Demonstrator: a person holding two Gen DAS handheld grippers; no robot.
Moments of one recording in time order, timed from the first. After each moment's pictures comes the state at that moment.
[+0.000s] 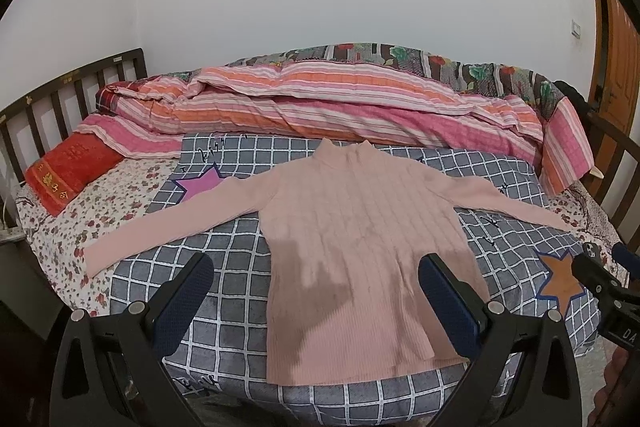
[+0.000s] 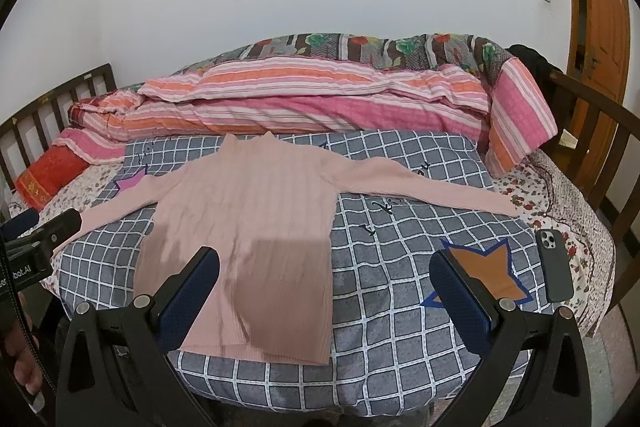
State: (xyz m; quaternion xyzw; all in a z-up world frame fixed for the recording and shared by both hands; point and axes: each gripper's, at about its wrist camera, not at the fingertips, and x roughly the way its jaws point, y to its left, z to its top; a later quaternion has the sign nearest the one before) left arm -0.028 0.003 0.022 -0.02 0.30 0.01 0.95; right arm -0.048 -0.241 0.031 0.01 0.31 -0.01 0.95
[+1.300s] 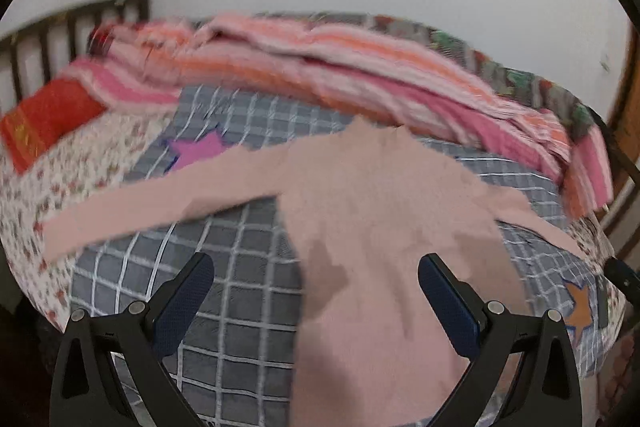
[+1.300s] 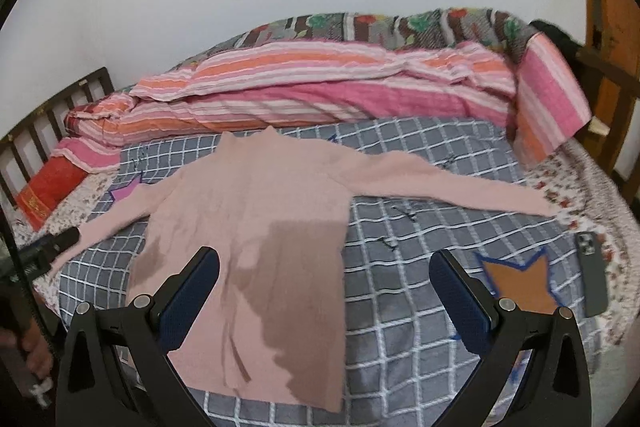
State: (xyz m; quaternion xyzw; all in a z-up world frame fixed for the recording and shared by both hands) left arm 0.067 0.090 -0.054 -0.10 0.35 0.01 0.93; right arm 0.036 -0.252 -0.005 0.05 0.34 0.02 0.94
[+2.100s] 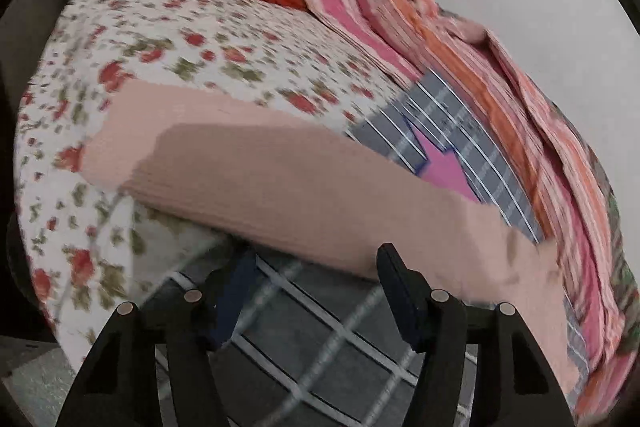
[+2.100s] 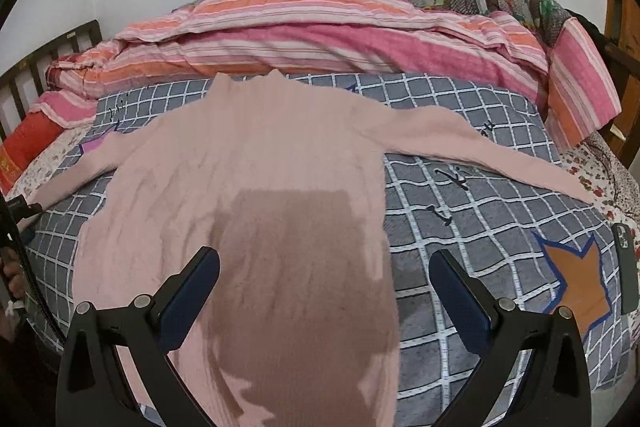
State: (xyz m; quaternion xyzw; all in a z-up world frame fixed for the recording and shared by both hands) left arm 0.102 0.322 -0.173 -0.36 0.32 0.22 0.85; right arm 0.080 -0.201 -0.085 0.00 0.38 0.00 0.93
